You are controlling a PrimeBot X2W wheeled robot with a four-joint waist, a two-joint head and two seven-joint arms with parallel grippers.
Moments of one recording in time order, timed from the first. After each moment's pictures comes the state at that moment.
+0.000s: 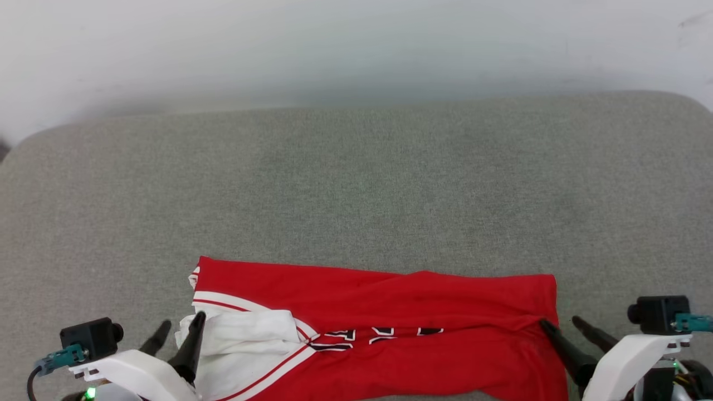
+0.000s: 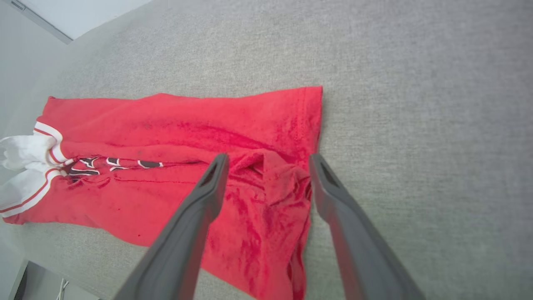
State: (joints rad) left arm 0.04 0.45 -0.22 0.07 -0.88 0.09 0.08; right arm 0.02 -0.30 0.12 0.09 0.61 0.13 0.36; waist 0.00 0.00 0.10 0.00
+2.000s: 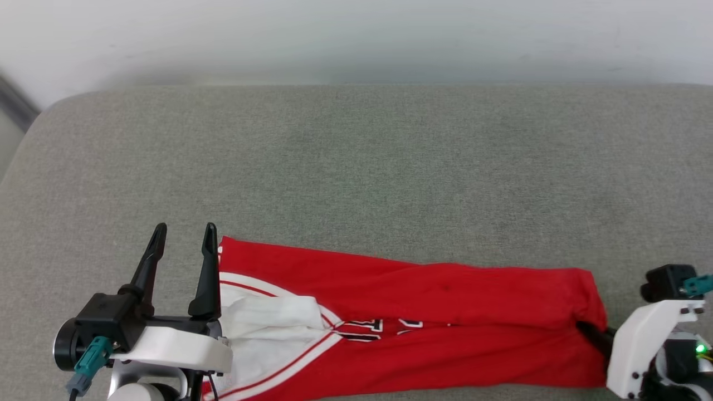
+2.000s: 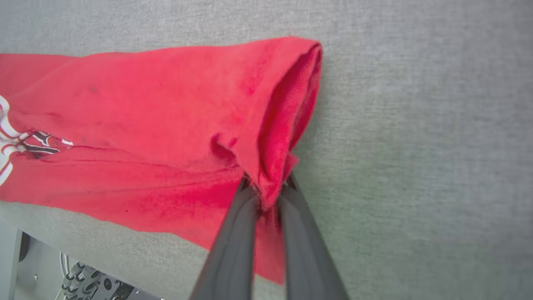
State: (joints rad) left arm -0.06 0.38 -0.27 -0.11 -0.47 0.21 -0.25; right arm -0.06 -0.27 -0.02 0.08 0.54 0.13 0.73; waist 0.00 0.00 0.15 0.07
